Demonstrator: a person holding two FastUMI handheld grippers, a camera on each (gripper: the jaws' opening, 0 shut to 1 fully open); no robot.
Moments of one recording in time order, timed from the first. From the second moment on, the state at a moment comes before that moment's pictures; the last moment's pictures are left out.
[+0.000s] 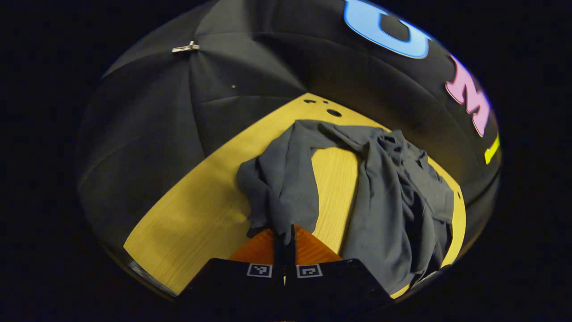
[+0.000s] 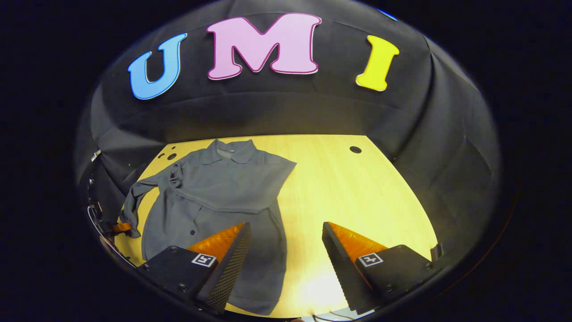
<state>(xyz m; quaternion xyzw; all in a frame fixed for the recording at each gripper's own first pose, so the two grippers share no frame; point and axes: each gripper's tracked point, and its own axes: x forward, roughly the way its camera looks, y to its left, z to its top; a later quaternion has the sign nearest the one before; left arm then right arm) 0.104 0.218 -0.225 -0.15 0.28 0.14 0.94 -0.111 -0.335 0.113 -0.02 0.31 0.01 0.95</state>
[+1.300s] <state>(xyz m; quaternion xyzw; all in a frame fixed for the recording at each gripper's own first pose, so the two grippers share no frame) 0.275 -0.097 -0.032 -0.02 0.17 -0.08 0.98 -0.104 -0.437 0.089 0.03 0.33 -0.01 0.94</state>
